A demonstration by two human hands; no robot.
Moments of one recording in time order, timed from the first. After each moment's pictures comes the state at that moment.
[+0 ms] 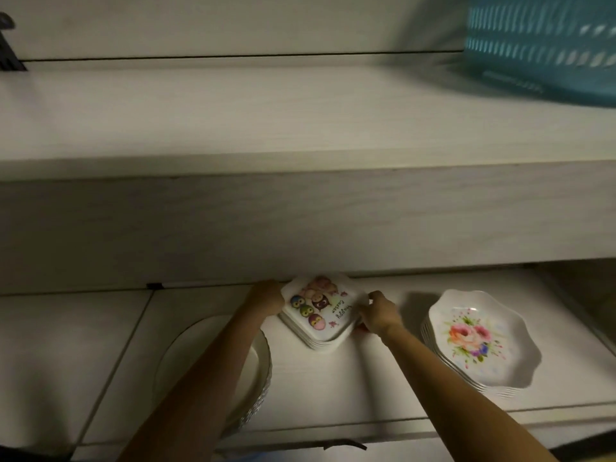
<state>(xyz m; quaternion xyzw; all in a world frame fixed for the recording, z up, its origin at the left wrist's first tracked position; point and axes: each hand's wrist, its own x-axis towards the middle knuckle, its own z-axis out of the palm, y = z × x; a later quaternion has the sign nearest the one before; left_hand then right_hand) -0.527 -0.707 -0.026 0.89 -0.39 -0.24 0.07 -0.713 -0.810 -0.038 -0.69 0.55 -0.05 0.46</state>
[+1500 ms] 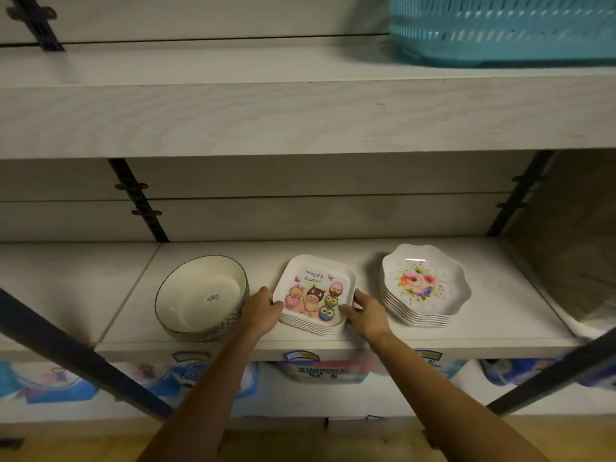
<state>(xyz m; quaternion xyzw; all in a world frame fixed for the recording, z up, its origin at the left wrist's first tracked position) -0.676 -0.624 -0.036 0.90 -0.27 -0.23 0.26 -0.829 -0.744 -0.047 -0.72 0.46 -0.09 0.51</state>
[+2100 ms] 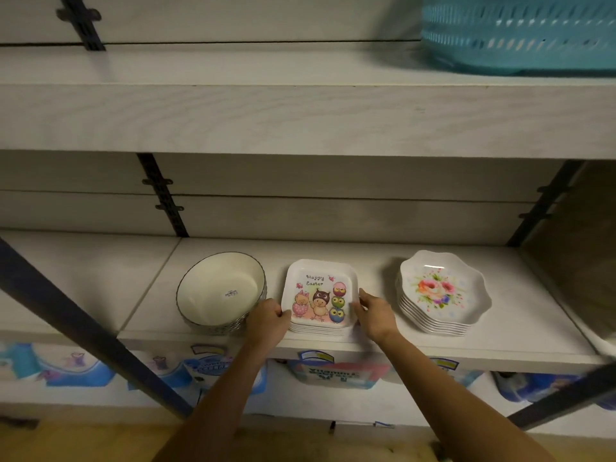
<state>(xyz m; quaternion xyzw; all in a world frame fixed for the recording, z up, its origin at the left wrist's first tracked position) -0.688 -0.595 -0.035 0.91 -0.24 -0.17 0.30 -0.815 -0.741 -0.046 -0.80 0.42 -0.07 0.42</state>
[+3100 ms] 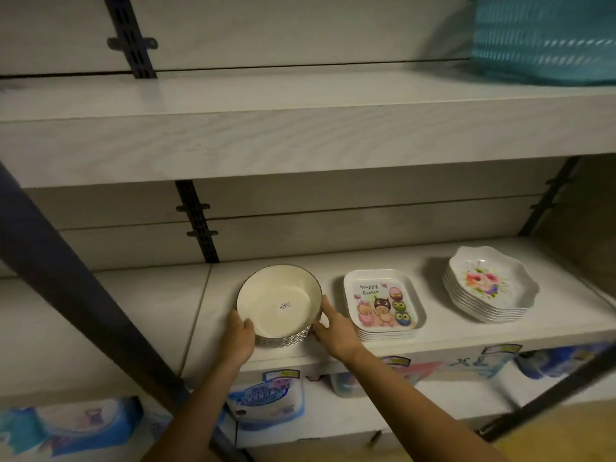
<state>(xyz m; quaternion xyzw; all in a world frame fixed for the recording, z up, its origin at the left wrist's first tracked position) -0.540 -0.484 -0.046 0.86 -0.16 -0.26 0.41 -0.681 -0.589 -0.033 -0.79 0.38 -0.08 0.48</state>
